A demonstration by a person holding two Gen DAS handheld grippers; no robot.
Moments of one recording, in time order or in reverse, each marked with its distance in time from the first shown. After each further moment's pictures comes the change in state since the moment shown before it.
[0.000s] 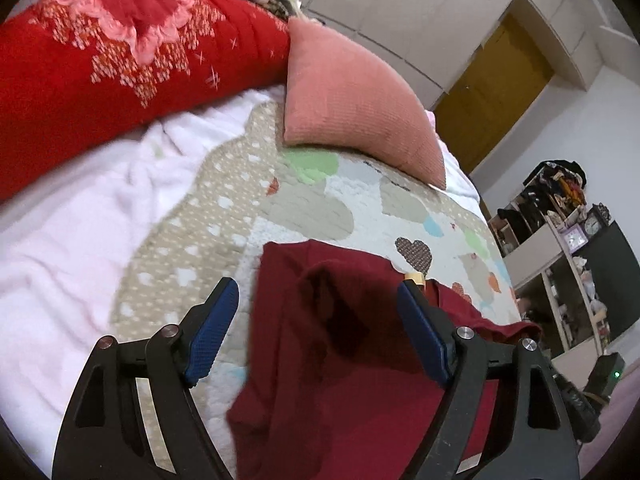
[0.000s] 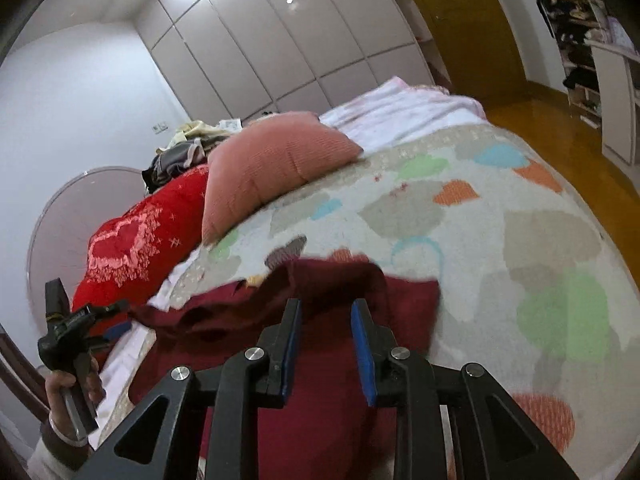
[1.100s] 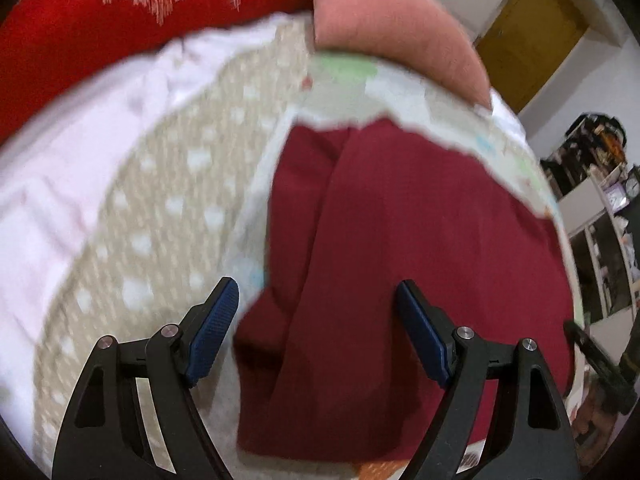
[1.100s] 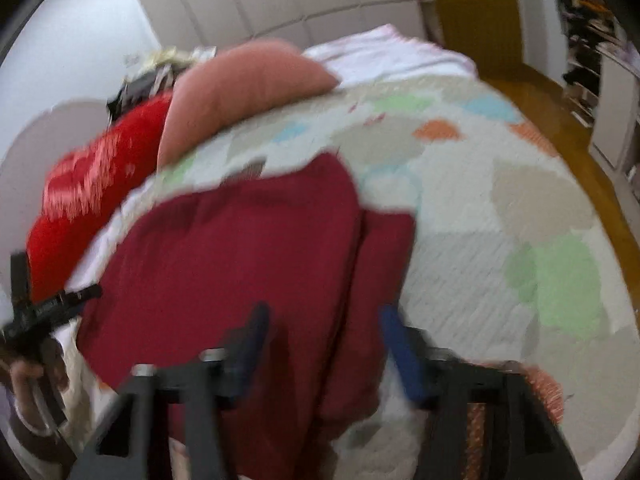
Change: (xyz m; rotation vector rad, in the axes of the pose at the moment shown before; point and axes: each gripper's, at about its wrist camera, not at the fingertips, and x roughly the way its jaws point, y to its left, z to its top) left arm 0.051 0.004 -0.068 0.016 0.229 0.178; right arm 0.048 0.001 -0.024 -0.136 0.243 -0.182
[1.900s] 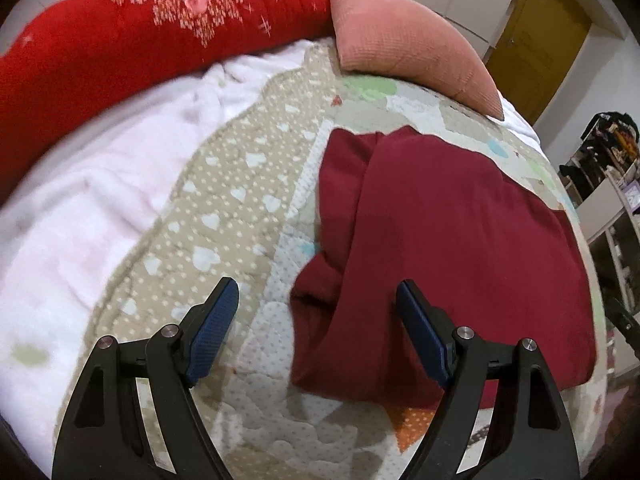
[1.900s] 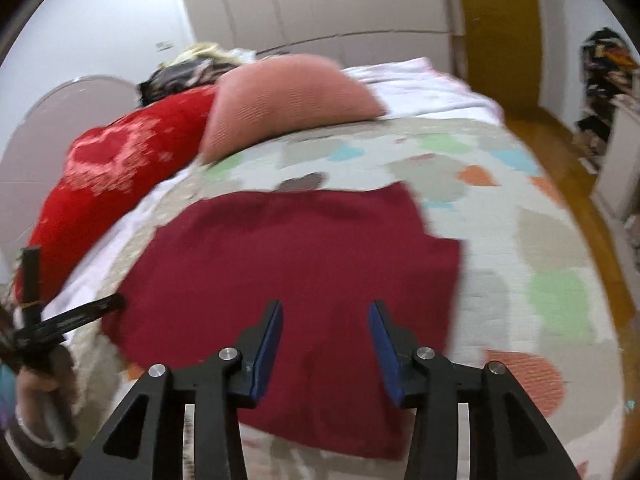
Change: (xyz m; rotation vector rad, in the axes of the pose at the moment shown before) left arm -0.044 0.009 -0.024 0.030 -0.136 0.115; right arm -0.044 0.079 -0.004 -0.106 -0.071 0.033
